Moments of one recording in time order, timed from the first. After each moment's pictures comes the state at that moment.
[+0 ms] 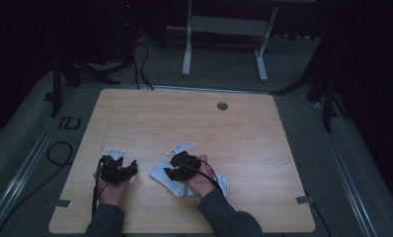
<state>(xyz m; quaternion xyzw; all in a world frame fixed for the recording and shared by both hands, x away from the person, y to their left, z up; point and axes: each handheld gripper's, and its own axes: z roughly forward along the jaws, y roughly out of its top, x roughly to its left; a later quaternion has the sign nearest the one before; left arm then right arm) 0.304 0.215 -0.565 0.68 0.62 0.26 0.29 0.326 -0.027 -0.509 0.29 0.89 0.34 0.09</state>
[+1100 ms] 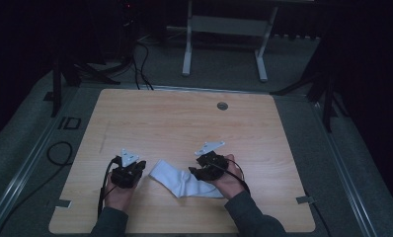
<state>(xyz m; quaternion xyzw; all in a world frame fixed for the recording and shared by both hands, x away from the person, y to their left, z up) 0.282 0.175 -0.532 0.75 0.51 0.23 0.35 0.323 -0.101 -0.492 0.30 0.89 0.33 0.11</state>
